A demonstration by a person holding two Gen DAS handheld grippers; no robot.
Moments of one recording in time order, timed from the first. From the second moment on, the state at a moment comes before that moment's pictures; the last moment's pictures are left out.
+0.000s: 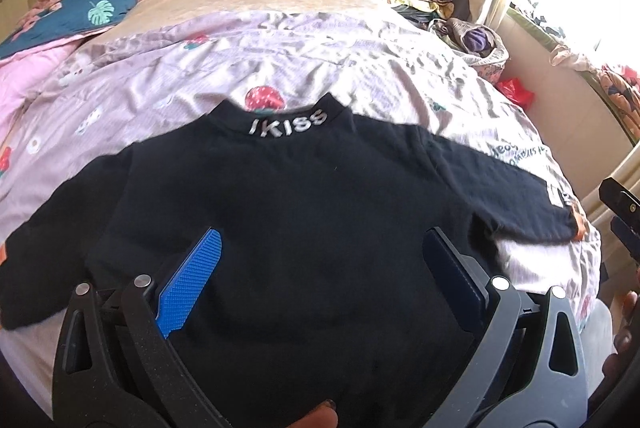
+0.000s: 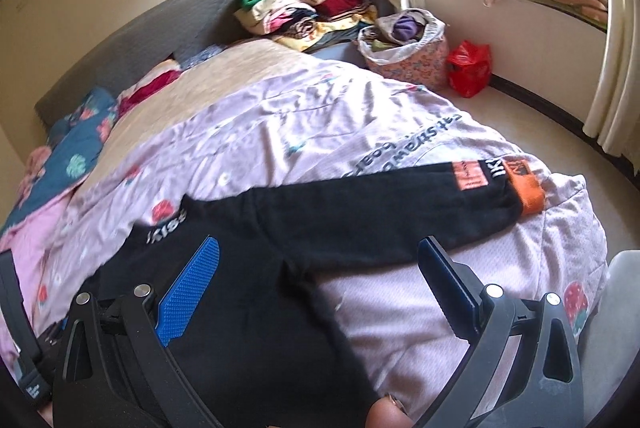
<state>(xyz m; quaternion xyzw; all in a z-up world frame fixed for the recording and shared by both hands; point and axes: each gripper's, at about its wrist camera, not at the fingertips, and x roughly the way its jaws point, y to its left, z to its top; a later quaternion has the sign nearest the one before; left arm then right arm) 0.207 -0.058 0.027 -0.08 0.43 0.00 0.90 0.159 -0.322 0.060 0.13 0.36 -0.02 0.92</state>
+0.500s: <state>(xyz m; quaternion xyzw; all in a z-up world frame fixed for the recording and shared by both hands) 0.266 -0.103 0.014 -0.06 0.44 -0.02 0.90 0.211 -0.408 0.038 0.20 0.36 -0.09 0.91</state>
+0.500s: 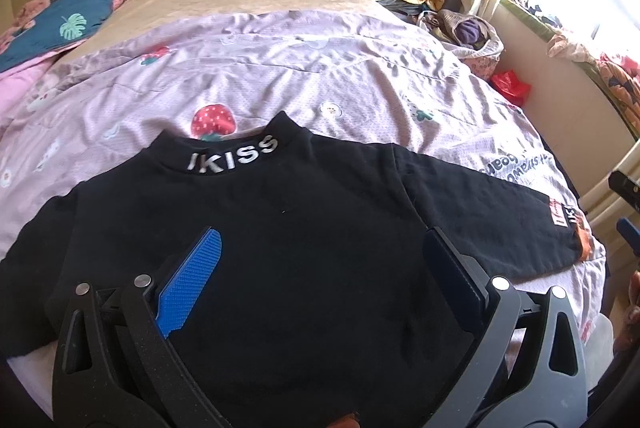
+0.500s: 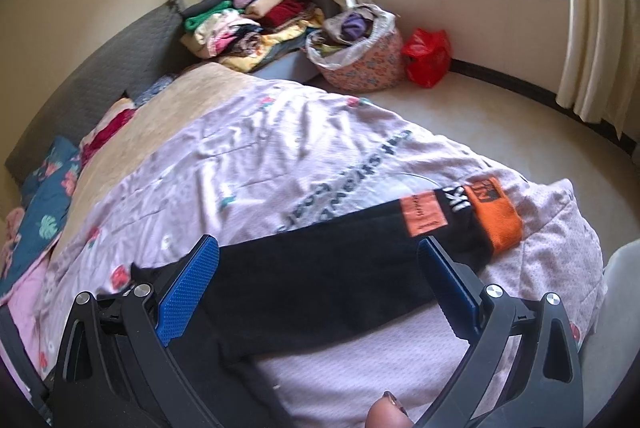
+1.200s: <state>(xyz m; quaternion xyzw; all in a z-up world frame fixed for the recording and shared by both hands) 0.309 -0.148 -0.021 -0.02 0.47 -0.03 0.88 0.220 -0.496 -0.045 0.28 0.42 -0.16 0.85</state>
